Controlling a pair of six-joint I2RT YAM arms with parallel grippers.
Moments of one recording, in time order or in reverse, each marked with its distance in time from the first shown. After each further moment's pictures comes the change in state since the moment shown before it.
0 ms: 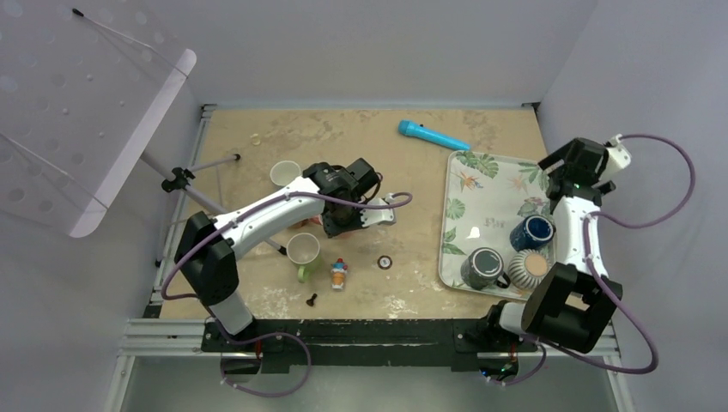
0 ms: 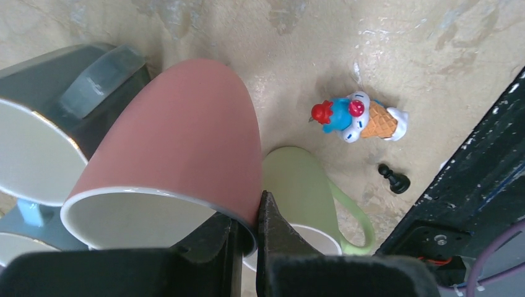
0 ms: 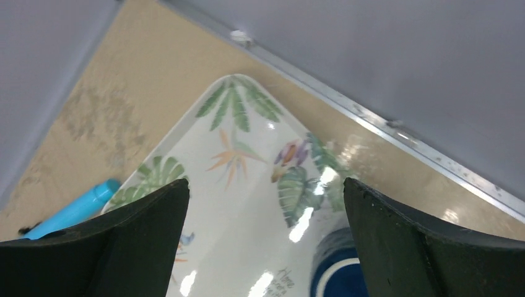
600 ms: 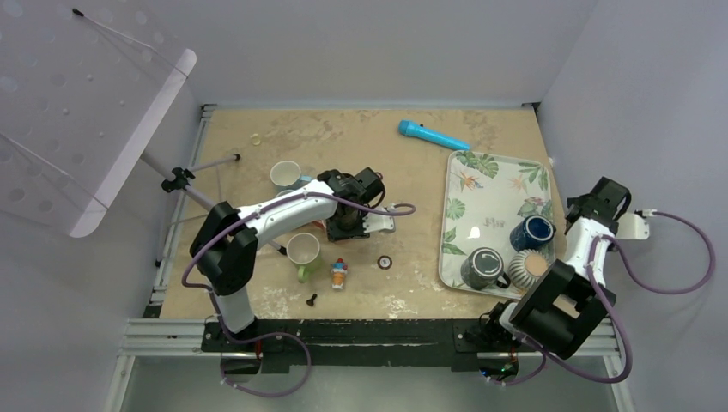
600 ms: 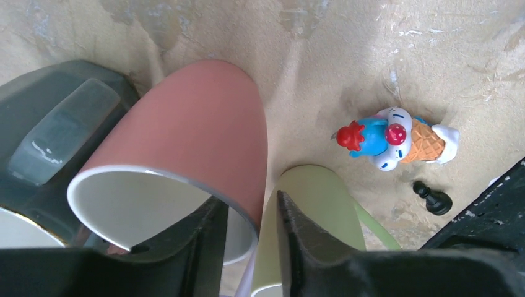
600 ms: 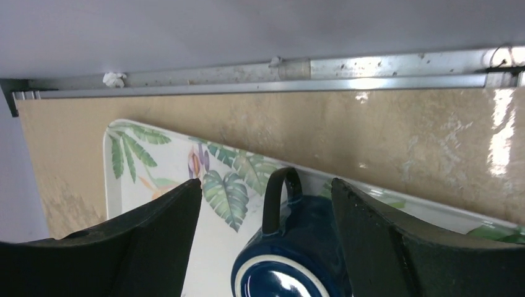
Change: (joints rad) left arm 0.000 0.113 -0.083 0.100 -0.065 0.063; right arm -0.328 -0.051 -0.188 -0.137 -0.020 0.439
